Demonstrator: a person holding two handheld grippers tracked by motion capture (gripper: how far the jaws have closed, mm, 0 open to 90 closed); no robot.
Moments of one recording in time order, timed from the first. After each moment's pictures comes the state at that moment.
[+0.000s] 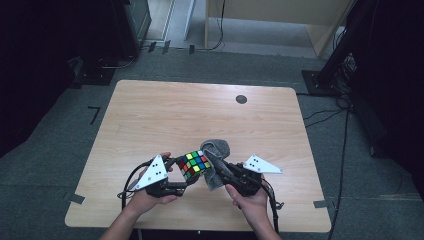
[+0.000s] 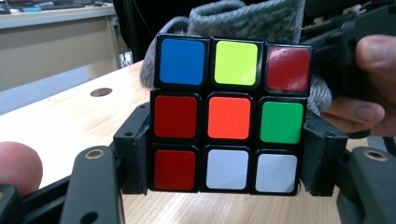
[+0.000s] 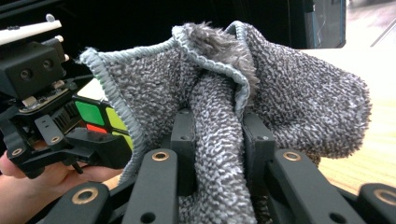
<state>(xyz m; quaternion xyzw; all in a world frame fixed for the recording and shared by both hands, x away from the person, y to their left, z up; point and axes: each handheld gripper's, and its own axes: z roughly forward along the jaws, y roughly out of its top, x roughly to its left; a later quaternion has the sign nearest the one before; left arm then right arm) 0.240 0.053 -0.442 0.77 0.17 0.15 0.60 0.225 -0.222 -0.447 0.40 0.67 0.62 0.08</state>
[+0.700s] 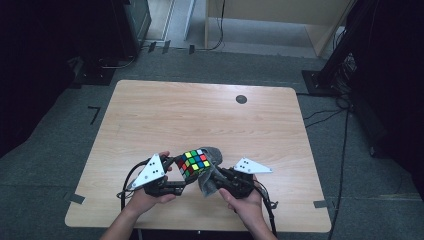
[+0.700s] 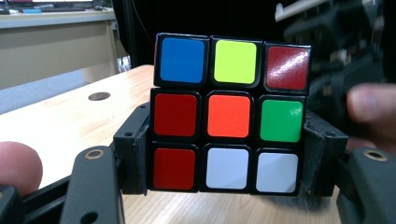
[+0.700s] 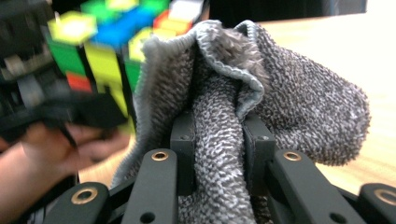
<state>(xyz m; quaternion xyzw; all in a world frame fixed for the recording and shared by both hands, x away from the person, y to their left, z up) 0.244 0.060 -0.438 0.75 0.19 0.13 0.62 0.226 -0.206 -0.462 0.39 0.70 0.60 0.05</state>
